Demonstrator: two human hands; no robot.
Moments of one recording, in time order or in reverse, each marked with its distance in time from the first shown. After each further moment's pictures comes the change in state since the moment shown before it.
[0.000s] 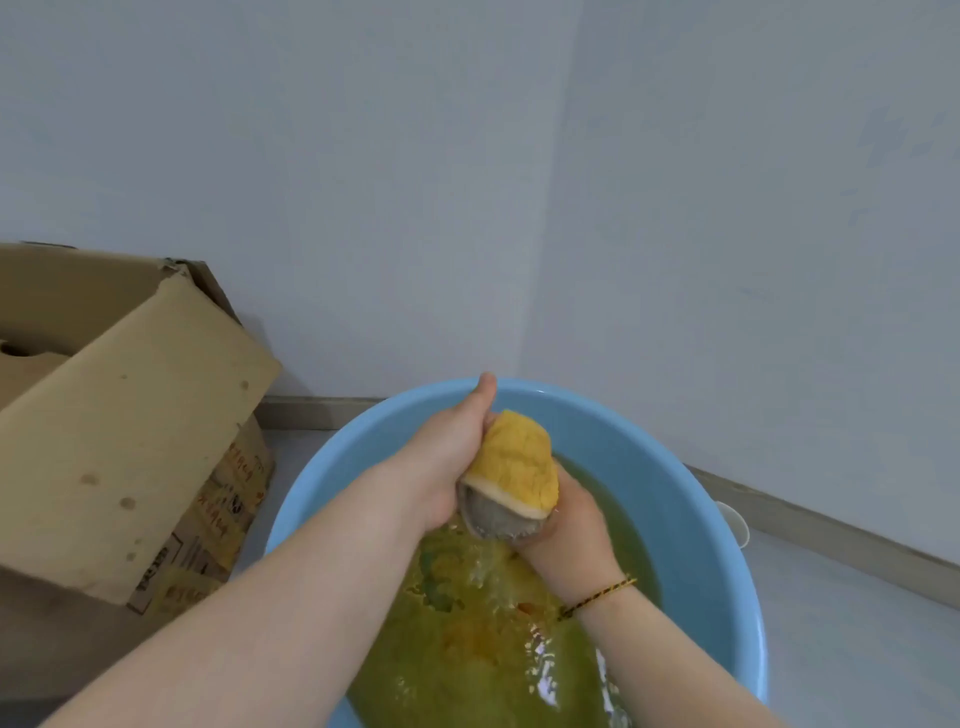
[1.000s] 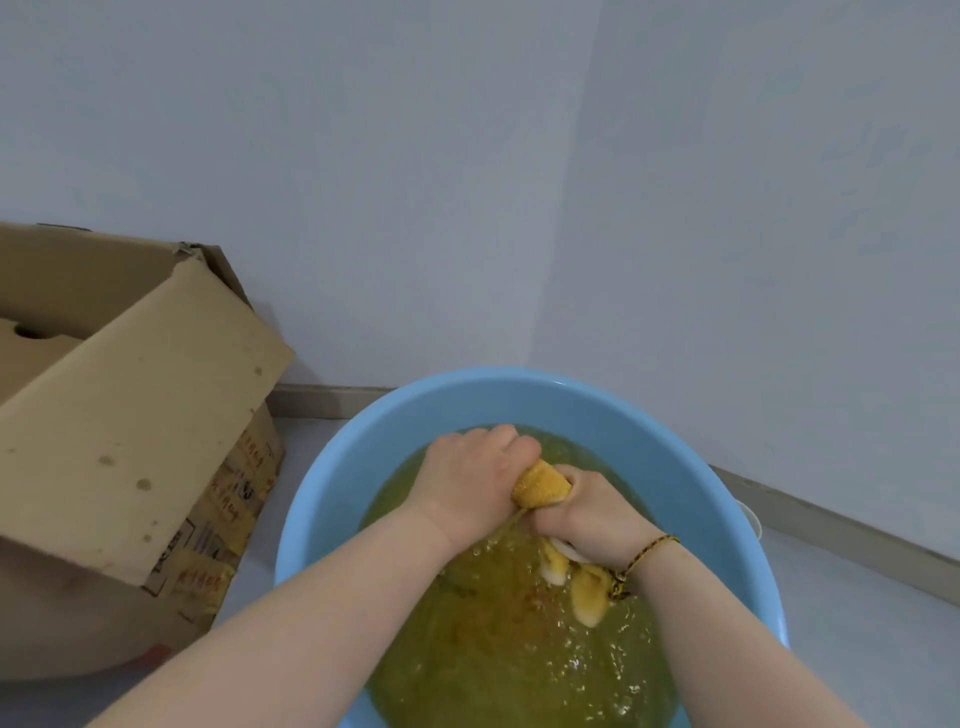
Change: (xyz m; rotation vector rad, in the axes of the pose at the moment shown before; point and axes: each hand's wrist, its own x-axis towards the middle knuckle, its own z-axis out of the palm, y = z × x) left_hand 0.014 -0.038 -0.021 1.705 0.151 0.771; right_hand 0.007 -0.006 -0.022 0.189 -0.354 0.247
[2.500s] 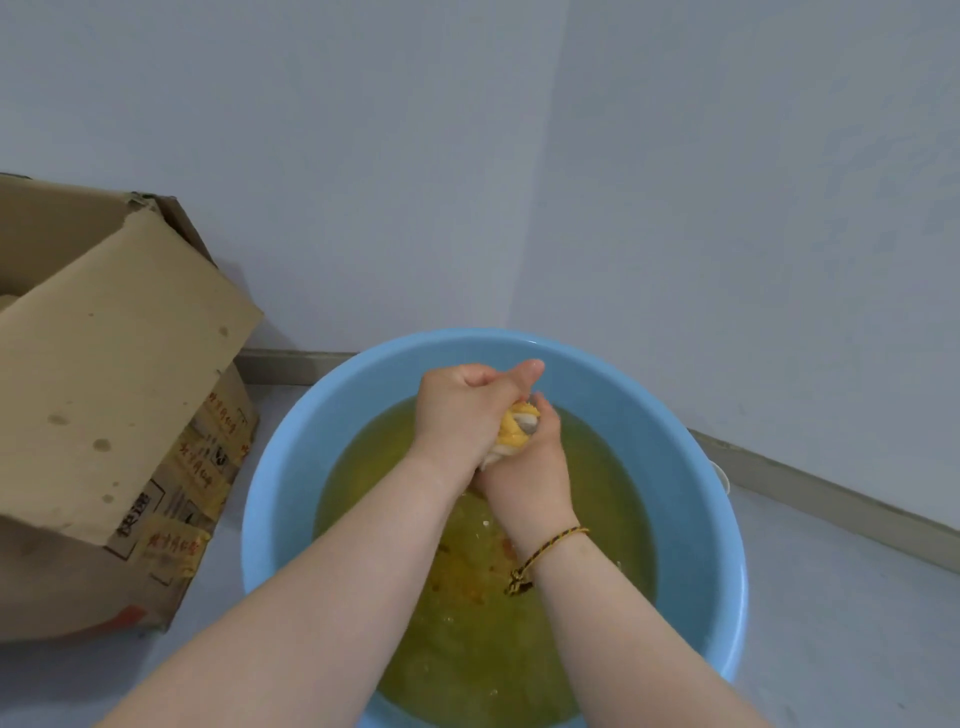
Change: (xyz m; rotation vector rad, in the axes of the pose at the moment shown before) left_hand 0.010 0.028 -0.007 -1.430 0.303 -0.653; right_hand -0.001 -0.006 0.049 0.298 0.435 -0.046
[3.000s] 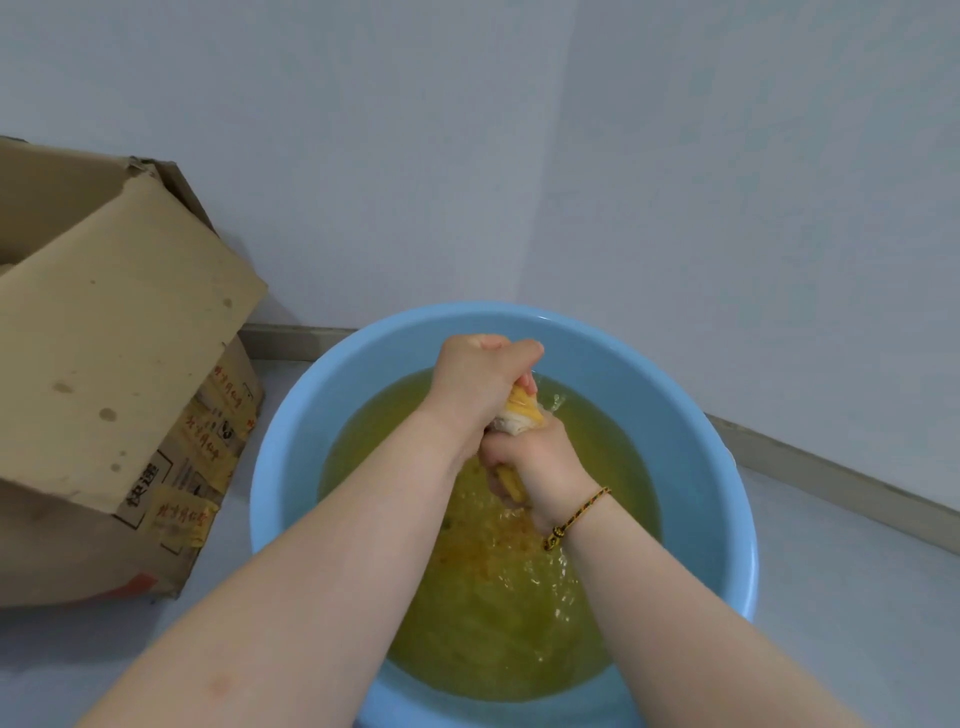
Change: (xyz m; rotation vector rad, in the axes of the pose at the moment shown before) left_hand 0.006 0.002 -0.001 0.007 -0.101 -0.095; right_hand -0.002 -0.004 -0.005 0.256 -0.267 0.143
